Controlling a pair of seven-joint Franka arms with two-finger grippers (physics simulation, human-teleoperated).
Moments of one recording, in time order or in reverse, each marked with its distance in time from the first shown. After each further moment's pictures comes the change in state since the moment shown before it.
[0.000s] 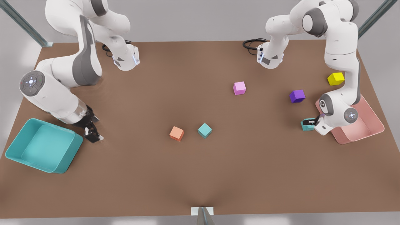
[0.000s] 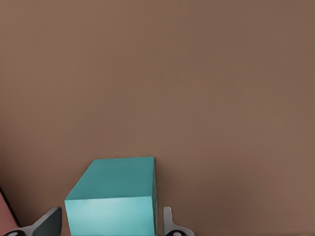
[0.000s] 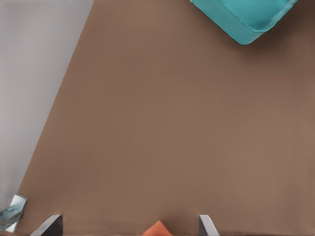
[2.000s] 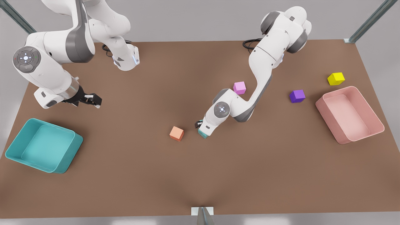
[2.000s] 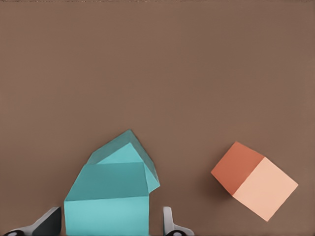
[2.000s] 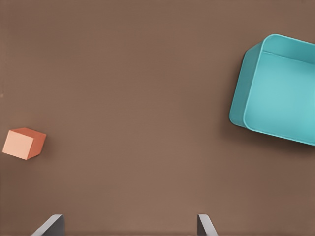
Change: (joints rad) left arm -0.550 0.265 -0.492 0.602 0.006 -0.114 -1.182; right arm -0.028 -0.091 0.010 -0.124 -0.102 -0.143 -1.025
